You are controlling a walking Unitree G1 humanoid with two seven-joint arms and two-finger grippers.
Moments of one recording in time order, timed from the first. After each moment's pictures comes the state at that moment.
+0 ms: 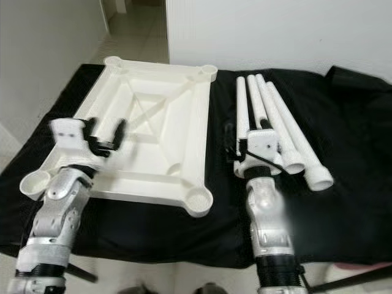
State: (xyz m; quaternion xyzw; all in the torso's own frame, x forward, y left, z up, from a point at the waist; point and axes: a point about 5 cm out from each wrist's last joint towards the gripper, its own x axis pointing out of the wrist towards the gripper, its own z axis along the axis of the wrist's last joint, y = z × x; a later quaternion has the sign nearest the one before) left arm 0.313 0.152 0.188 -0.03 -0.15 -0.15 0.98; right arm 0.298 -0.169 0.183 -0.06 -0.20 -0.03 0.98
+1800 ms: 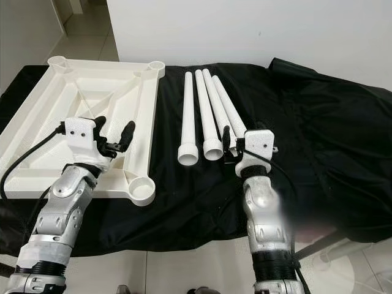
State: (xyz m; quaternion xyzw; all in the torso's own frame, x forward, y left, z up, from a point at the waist) left arm 0.313 0.142 0.182 -0.01 -0.13 -0.16 0.98; right arm 0.318 -0.159 0.177 -0.03 -0.15 0.01 0.99
